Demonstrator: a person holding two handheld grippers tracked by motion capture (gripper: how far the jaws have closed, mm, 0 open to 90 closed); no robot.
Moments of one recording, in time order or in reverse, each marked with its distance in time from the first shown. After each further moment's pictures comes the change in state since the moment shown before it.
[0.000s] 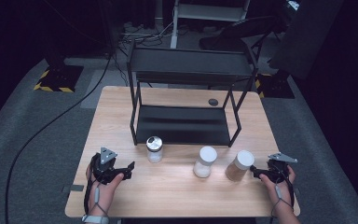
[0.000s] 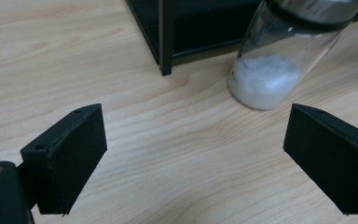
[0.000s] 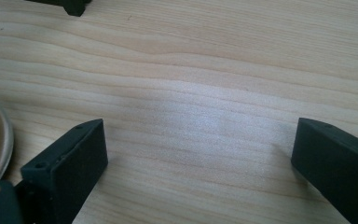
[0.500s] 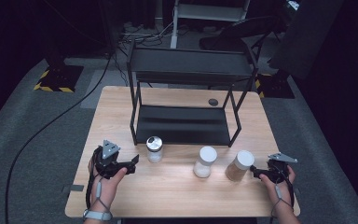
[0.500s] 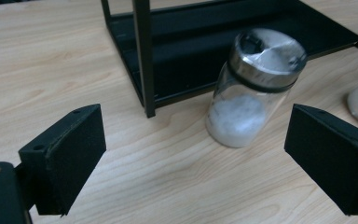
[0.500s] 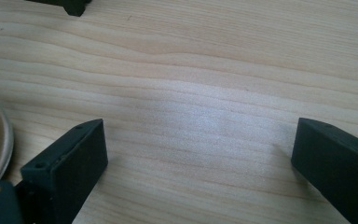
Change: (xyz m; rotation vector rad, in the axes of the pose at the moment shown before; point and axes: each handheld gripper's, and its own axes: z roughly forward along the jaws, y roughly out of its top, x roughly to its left) left arm -0.008 0.023 -0.011 -0.062 -0.033 0.032; right arm 0.000 0.000 0.000 0.000 0.000 0.000
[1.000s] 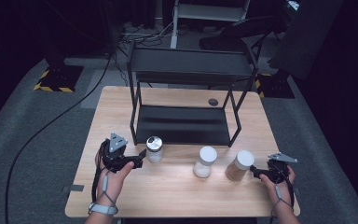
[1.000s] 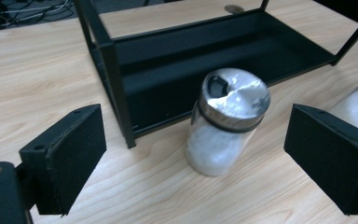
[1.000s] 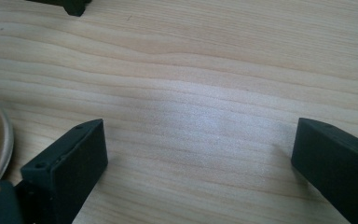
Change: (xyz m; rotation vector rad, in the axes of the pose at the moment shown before) left arm -0.012 0.021 0.007 -0.029 -0.038 0.019; right arm 0.000 0.000 0.000 0.000 0.000 0.000
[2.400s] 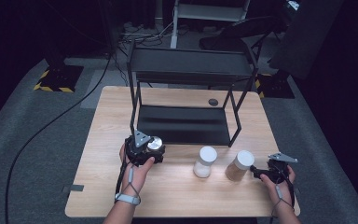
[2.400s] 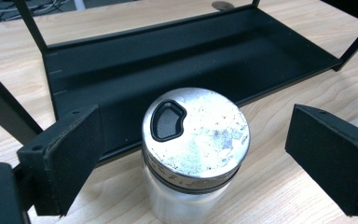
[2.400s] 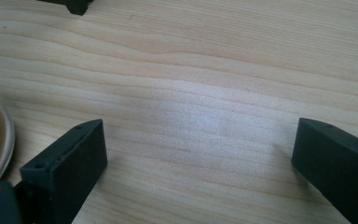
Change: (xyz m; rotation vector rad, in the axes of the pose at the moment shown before) left arm -0.030 0.001 0.065 0.019 -0.001 0.006; right arm -0.003 0.000 0.000 0.000 0.010 -0.008
